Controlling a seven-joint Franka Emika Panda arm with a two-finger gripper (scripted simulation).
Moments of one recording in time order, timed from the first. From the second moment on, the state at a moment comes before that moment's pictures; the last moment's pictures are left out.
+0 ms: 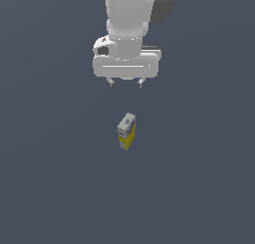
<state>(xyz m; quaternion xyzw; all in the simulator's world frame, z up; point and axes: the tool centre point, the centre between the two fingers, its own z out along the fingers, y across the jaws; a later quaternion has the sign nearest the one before) -0.072 -0.005 0.319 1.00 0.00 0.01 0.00</state>
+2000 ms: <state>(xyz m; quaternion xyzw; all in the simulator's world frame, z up) -0.031 -0.007 0.238 0.99 -0.17 0.00 0.00</state>
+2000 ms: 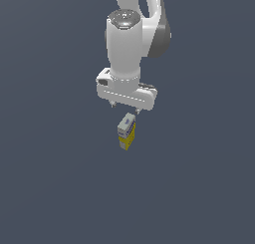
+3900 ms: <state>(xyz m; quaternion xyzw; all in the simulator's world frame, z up) -0.013 -0.001 0.152 0.97 -0.25 0.00 0.00</state>
